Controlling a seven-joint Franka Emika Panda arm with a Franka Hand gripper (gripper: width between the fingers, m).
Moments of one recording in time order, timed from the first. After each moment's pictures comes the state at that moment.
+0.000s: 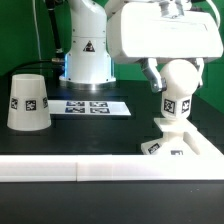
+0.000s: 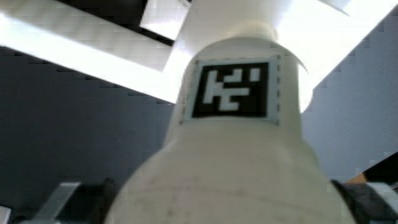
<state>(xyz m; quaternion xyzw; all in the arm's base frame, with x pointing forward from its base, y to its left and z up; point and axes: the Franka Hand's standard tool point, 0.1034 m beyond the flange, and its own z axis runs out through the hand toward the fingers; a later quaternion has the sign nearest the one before) 0.612 0.093 0.117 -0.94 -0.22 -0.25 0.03</state>
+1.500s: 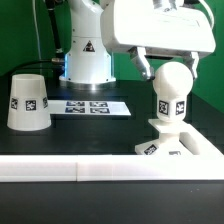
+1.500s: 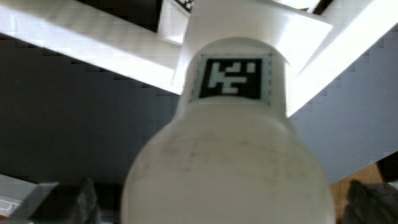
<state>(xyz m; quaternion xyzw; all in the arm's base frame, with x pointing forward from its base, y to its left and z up) 0.599 0.084 0.133 -0.94 -0.21 -0.27 0.01</state>
